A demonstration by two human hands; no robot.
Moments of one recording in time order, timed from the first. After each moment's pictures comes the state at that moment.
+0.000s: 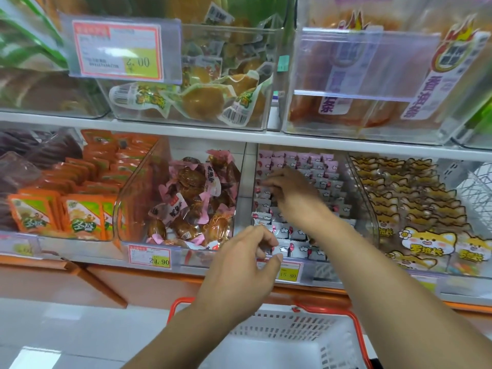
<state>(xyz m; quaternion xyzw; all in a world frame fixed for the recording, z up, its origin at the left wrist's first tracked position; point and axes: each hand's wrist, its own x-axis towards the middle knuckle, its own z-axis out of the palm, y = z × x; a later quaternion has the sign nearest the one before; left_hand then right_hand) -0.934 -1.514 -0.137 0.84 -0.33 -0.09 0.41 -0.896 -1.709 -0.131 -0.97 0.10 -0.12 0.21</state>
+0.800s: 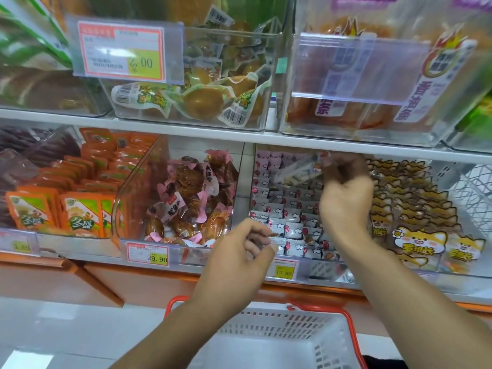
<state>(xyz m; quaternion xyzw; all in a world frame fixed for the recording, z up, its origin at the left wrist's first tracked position) -0.934 -1.511 -0.133 0.79 -0.26 -0.16 0.54 -0.949 -1.708 -0.104 -0.68 0.26 -0.47 0.50</state>
